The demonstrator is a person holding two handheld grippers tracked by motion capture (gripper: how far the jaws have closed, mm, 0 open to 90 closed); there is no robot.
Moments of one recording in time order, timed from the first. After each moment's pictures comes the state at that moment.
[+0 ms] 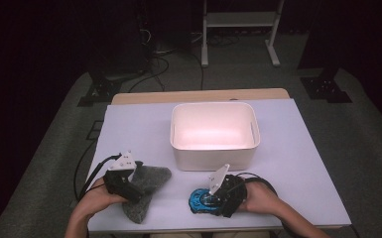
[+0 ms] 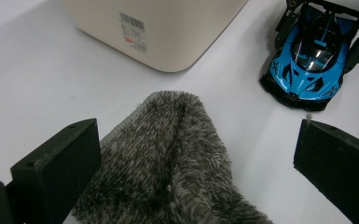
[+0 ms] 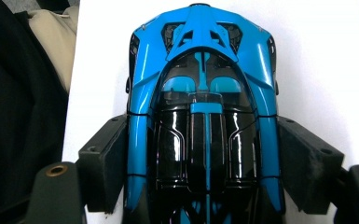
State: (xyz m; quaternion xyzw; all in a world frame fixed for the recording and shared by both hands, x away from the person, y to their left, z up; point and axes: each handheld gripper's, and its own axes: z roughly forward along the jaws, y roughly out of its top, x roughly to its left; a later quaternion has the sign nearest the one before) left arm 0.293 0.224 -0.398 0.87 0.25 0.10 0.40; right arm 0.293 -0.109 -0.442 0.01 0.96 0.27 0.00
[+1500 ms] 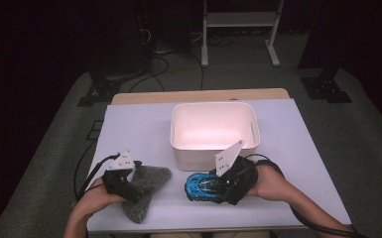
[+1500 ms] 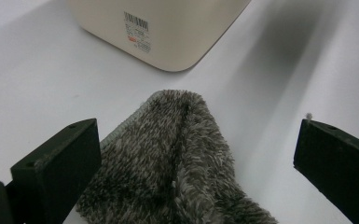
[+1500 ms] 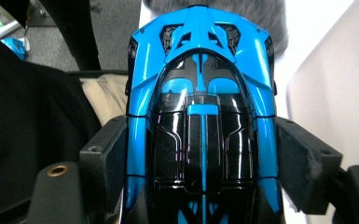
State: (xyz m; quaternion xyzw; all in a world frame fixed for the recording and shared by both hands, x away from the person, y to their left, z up) left arm 0.293 0.228 -0.397 0.87 0.25 0.10 0.41; right arm 0.289 -0.121 -0.341 0.00 0.94 0.34 0.00
